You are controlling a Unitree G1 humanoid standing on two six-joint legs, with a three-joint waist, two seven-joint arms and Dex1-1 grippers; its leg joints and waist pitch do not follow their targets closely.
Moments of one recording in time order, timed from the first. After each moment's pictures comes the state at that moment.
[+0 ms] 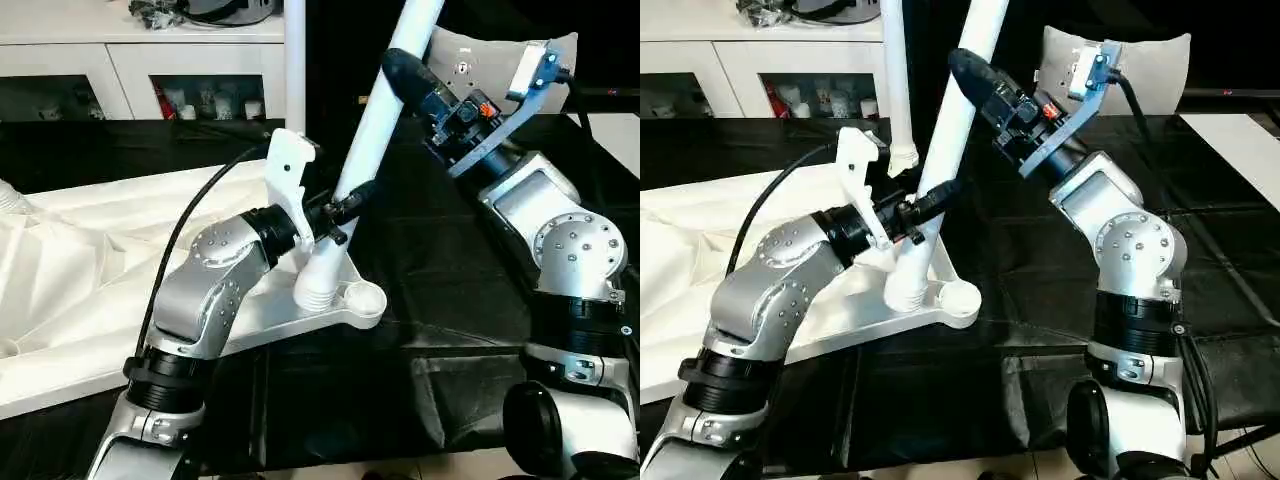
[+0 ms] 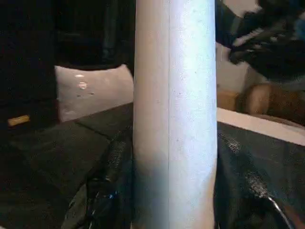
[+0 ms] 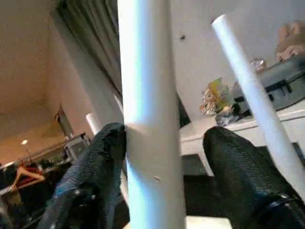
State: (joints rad) left arm -0.55 0.12 -0.08 -0.06 -0.36 0.48 -0.52; right arm -0.75 -0.16 -0.32 0.07 0.88 0.68 0.52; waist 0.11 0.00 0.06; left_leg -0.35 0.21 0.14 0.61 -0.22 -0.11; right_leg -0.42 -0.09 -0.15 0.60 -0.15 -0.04
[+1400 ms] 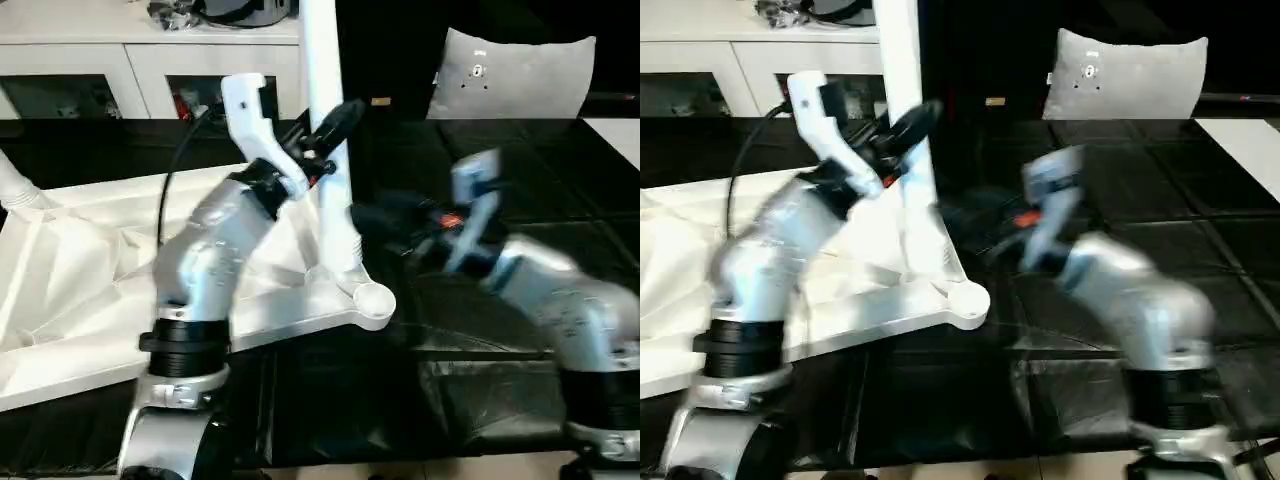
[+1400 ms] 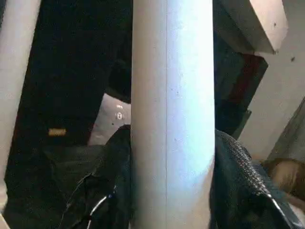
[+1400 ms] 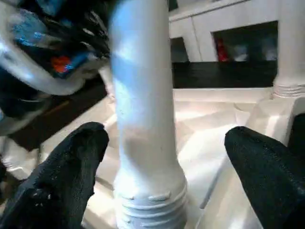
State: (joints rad) left arm -0.68 0.00 0.05 -0.02 -0.49 0.52 -0.29; right arm -0.46 -0.31 -0.01 -0.09 0.68 0.76 0.57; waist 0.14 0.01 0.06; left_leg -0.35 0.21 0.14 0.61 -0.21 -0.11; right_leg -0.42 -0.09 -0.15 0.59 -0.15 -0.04
